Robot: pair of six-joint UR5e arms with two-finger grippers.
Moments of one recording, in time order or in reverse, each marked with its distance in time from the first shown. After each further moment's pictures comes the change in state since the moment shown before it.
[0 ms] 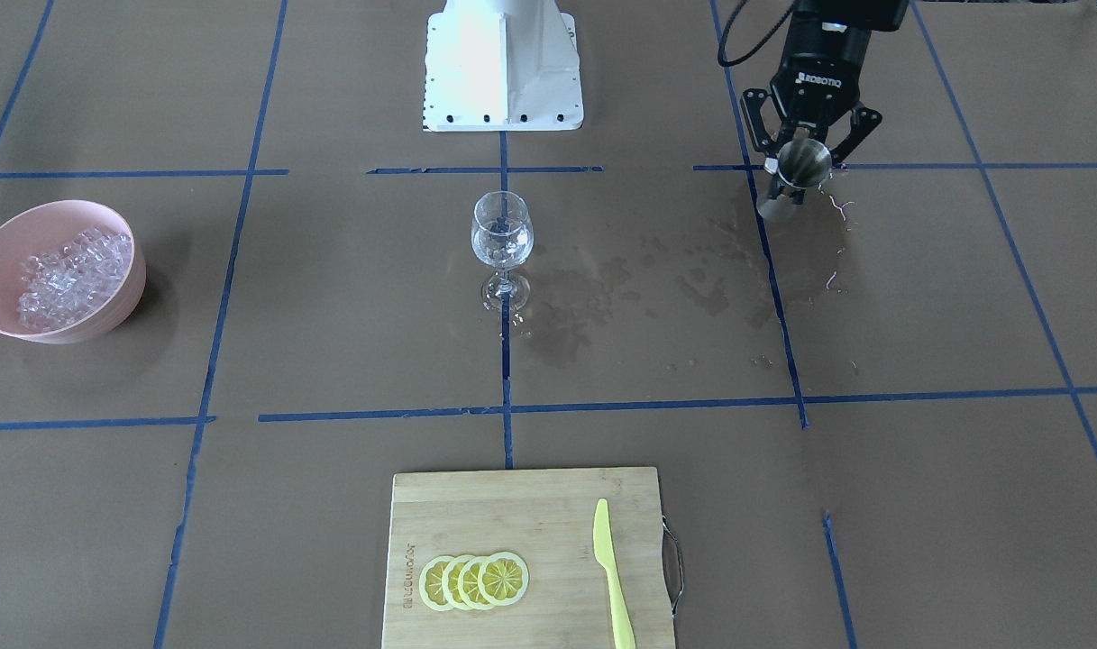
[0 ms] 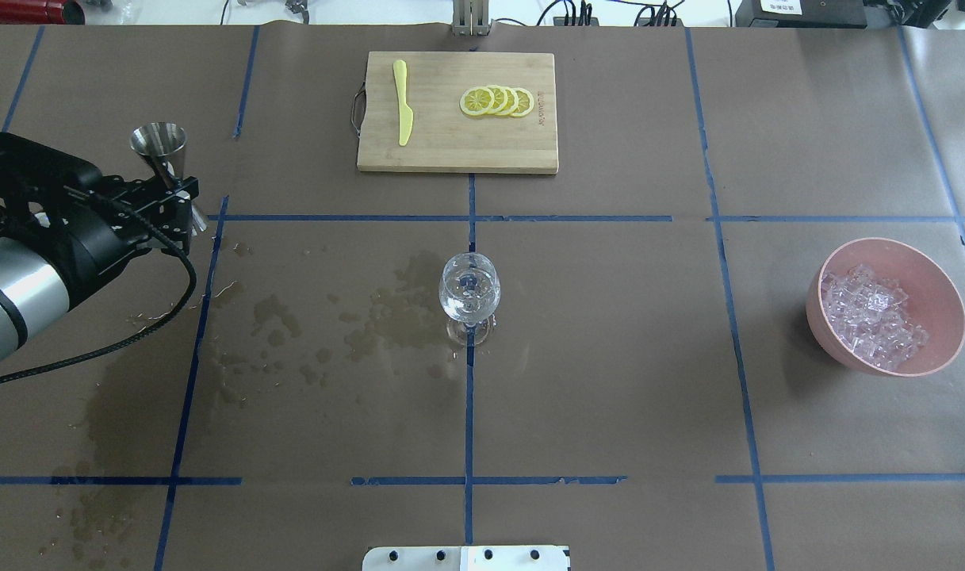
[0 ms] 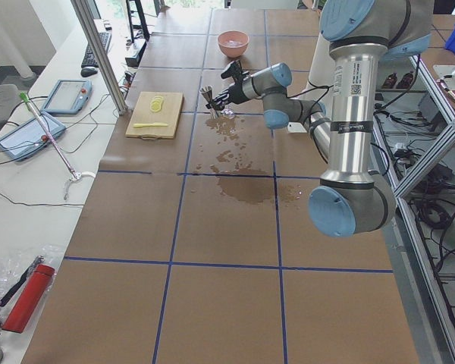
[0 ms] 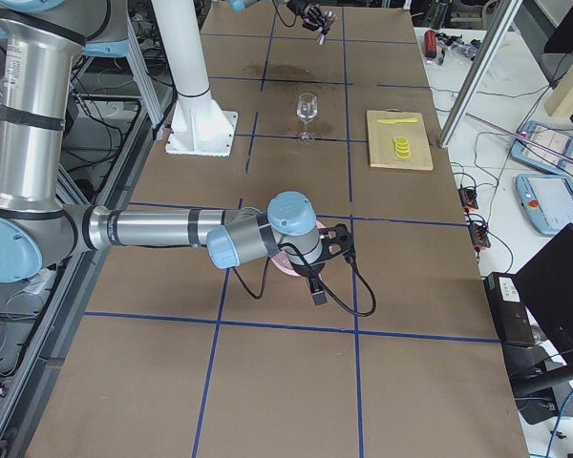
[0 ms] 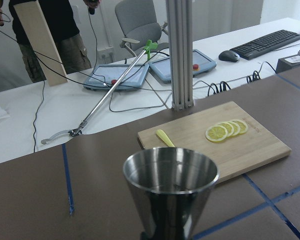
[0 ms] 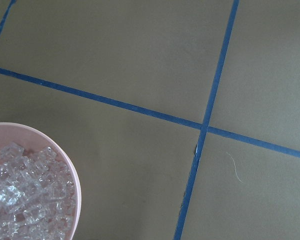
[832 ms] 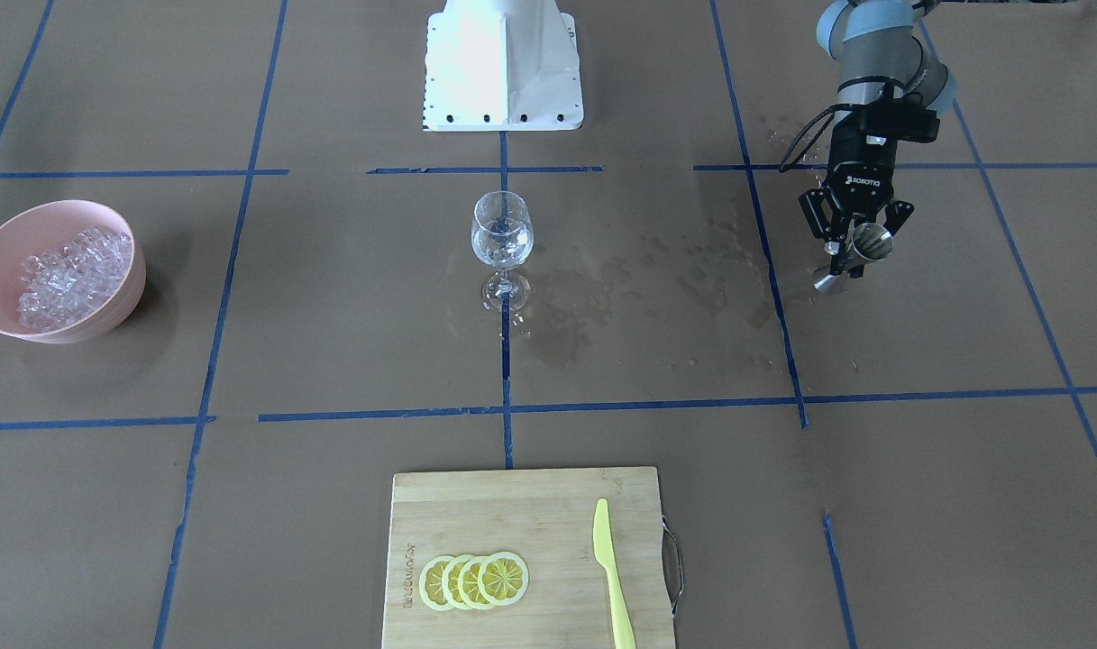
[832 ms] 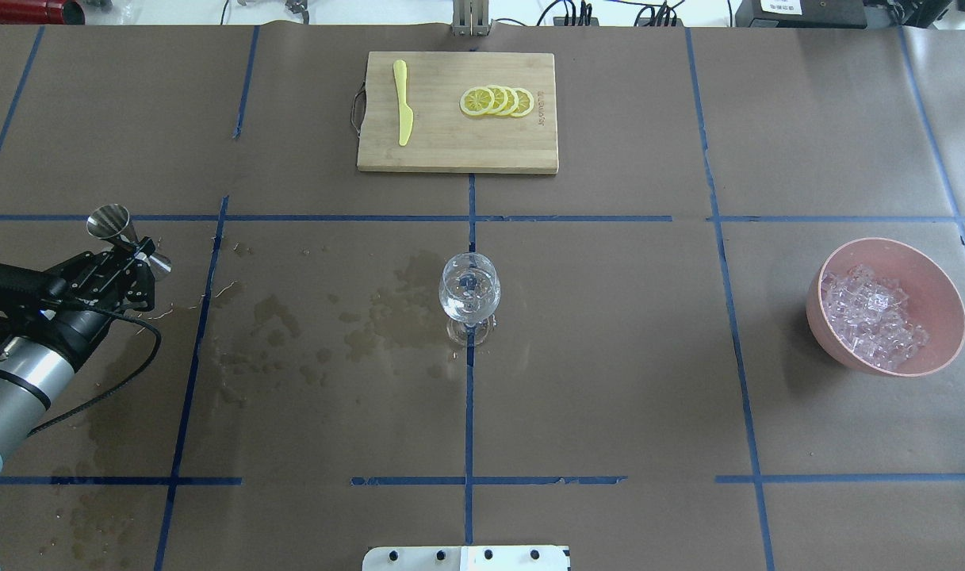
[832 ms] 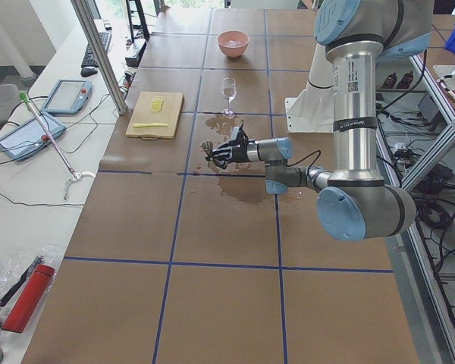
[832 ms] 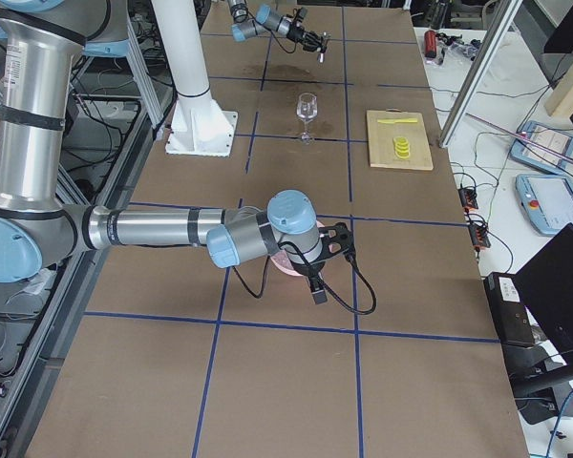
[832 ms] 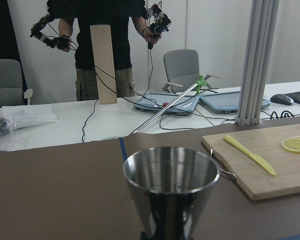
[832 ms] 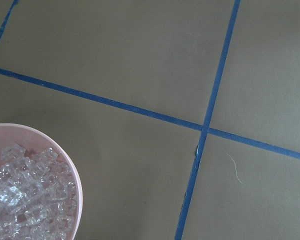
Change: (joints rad) left arm 0.171 0.083 0.462 -0.562 0.330 -0.114; right arm 0.000 0.000 0.004 0.000 0.000 0.000
